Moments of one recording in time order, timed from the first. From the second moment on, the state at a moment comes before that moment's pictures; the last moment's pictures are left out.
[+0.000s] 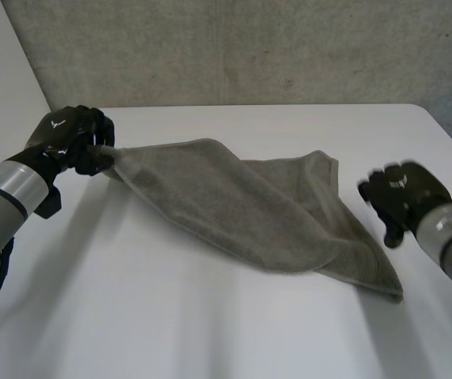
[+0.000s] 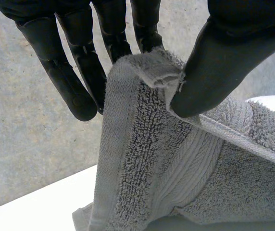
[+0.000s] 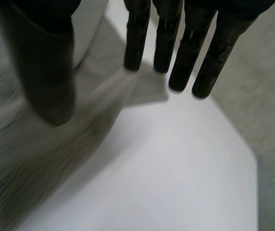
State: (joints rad) left arm 4.60 -1.87 -1.62 3.48 -1.12 3.12; right arm 1.82 -1.44 1.73 0.11 1.48 2.49; left_hand 1.35 1.36 1.38 1.36 1.19; right_hand 0.58 0.57 0.57 0.58 0.41
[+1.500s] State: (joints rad) left arm 4.58 -1.92 -1.59 3.44 -1.17 3.08; right arm 1.69 -1.19 1.89 -0.31 1.26 2.40; left_hand 1.35 1.36 1.38 1.36 1.19; right_hand 0.63 0.65 0.63 0.63 0.45
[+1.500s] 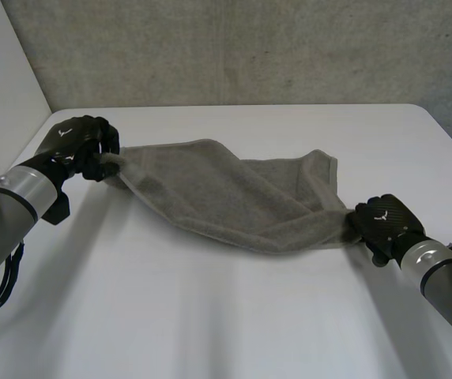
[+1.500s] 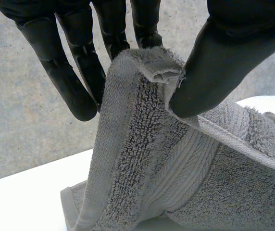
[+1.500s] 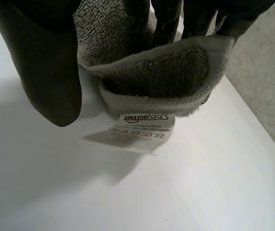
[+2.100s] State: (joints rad) left arm 4.65 -1.81 -1.63 3.40 -1.15 3.09; right arm 1.66 -1.54 1.76 -0.18 1.26 2.63; left_hand 1.35 1.36 1.38 1.36 1.19; right_hand 1.33 1.33 1.34 1.34 1.17
